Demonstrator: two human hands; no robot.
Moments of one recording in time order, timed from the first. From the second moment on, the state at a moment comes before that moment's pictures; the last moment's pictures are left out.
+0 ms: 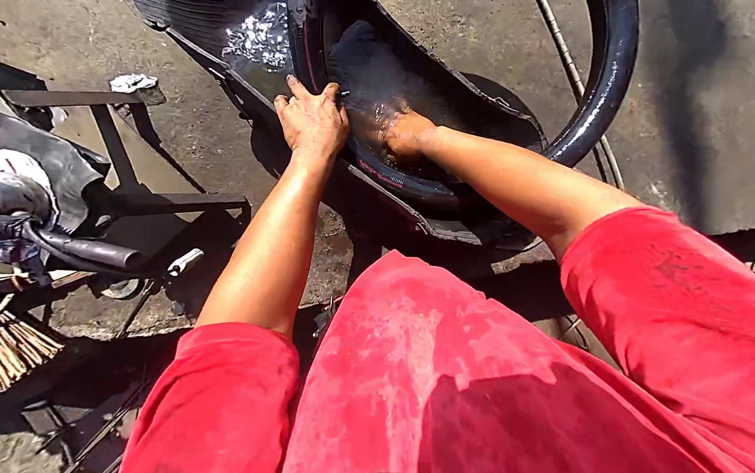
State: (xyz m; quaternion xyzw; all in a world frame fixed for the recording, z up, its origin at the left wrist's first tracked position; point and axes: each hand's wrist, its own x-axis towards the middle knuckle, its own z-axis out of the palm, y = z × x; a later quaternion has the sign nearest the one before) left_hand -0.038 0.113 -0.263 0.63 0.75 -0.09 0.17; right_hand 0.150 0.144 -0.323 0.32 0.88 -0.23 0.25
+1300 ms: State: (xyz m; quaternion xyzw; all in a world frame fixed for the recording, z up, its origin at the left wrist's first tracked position) left_hand 0.017 -0.035 -0.198 0.47 0.76 0.34 0.29; right_hand 0.342 -0.129 -0.297 0.83 0.43 -0.35 0.07
